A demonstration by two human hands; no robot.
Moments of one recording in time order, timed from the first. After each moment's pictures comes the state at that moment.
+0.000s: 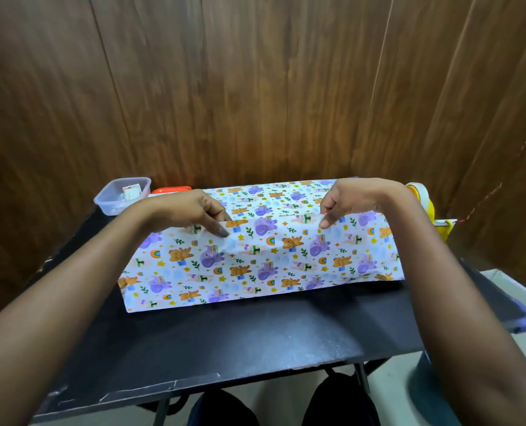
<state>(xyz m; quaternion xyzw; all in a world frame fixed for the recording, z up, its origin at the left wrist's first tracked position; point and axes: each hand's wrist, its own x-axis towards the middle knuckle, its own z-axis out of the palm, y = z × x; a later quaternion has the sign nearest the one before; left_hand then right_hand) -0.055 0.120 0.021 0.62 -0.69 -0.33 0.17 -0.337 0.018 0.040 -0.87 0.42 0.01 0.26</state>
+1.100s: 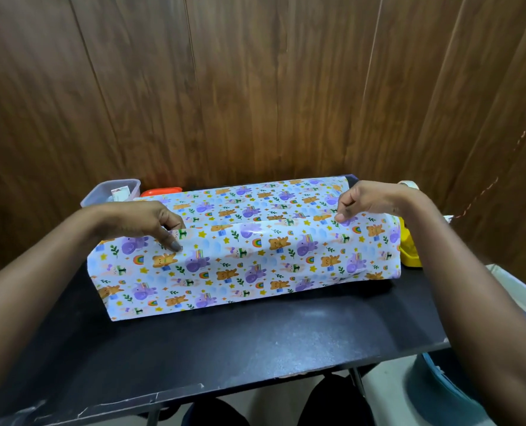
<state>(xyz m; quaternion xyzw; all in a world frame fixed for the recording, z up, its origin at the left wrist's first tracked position) -0.012 0.122 0.021 0.65 -0.67 -0.34 0.06 -0.387 -0.027 0.020 -0.82 0.45 -0.05 0.34</state>
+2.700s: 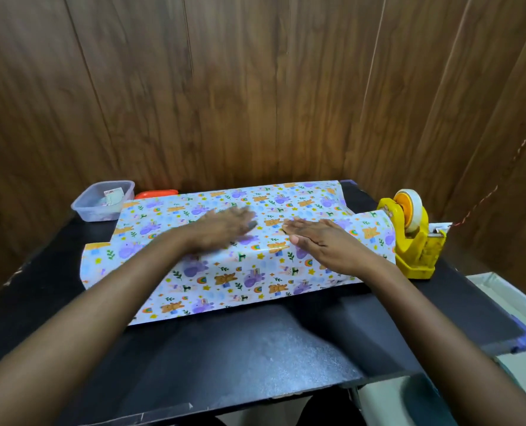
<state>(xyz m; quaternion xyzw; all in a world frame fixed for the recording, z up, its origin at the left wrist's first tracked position) -0.100 0.056 -0.026 0.64 -0.76 -0.10 -0.02 -0.341 0.019 -0.043 -0.92 0.36 -0.12 0.13</state>
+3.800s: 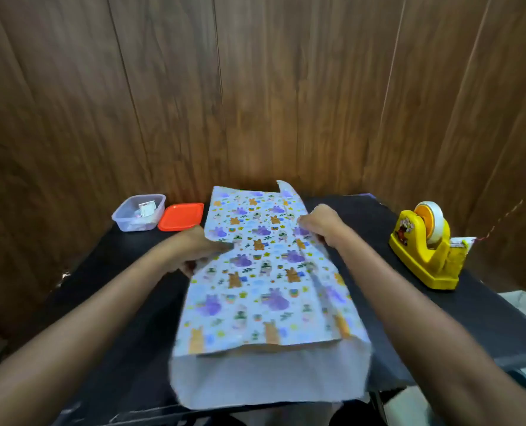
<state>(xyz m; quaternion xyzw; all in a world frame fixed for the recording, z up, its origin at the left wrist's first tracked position) -0.050 0.122 -0.011 0.79 -0.48 -0.30 0.24 -0.262 -0.015 -0.017 -0.69 0.60 -0.25 0.31</state>
